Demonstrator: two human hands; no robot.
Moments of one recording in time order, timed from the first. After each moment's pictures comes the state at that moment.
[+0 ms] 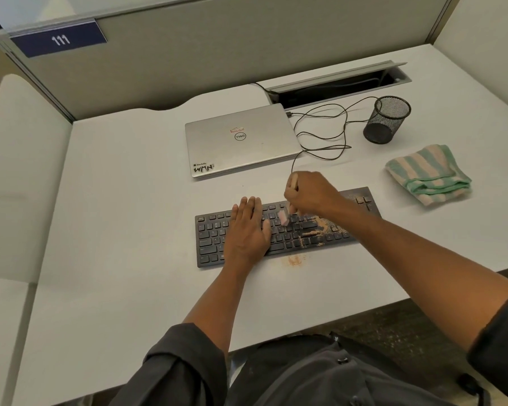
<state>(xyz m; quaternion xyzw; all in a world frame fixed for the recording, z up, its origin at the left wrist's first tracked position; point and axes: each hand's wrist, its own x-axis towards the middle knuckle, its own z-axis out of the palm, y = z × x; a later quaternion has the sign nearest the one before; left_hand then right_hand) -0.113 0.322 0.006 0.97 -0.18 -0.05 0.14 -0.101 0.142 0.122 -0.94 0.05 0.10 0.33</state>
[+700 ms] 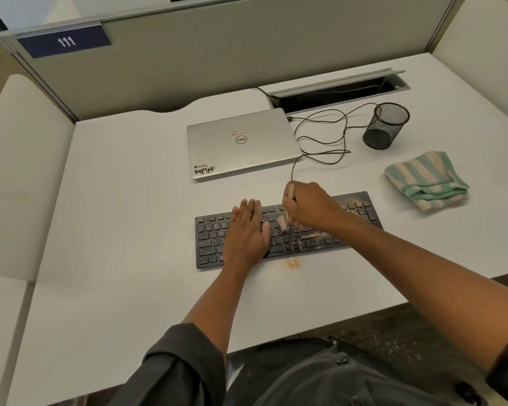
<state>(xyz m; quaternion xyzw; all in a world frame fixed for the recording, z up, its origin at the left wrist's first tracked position) -0.114 0.322 0.004 0.97 -0.18 -0.03 0.15 -0.120 0.149 0.127 -0.94 0.02 0.11 0.33</state>
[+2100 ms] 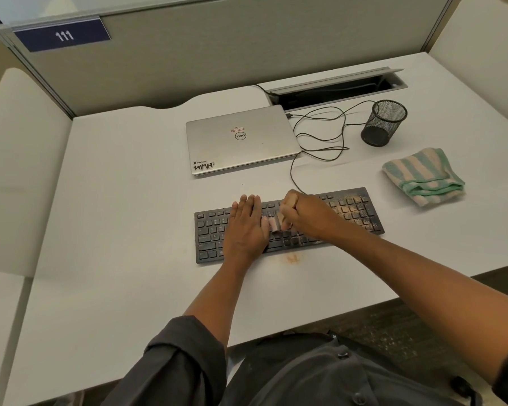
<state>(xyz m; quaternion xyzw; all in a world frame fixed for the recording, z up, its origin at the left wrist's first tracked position) -0.114 0.323 0.001 0.97 -0.18 -0.02 0.16 -0.143 0.150 0.106 -0.93 -0.03 0.10 0.35</state>
